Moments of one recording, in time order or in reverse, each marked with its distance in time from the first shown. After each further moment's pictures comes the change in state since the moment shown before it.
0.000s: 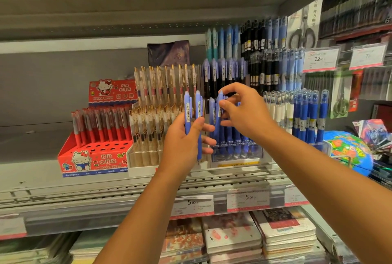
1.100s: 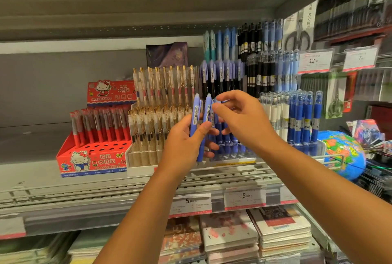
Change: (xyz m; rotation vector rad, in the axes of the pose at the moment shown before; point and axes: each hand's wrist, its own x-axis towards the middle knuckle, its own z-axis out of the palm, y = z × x) left_hand -0.004 0.000 0.000 0.031 -0.131 0.033; right_hand -0.031 -0.012 -0.002 0.091 0.010 -0.018
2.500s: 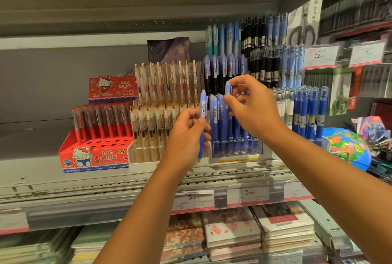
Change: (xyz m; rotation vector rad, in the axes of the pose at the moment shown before) left_hand 0.007 -0.003 -0.001 -0.038 0.111 -0.098; right_hand 0.023 0.014 -0.008 -0.249 0.102 -0.213
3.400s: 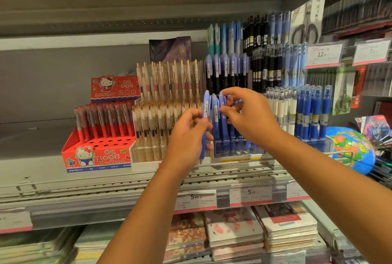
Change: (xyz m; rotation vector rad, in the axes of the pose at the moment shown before) left_hand 0.000 -0.003 -0.002 0.037 0.004 0.025; right_hand -0.006 0.008 0.010 -0.130 -0.111 -0.037
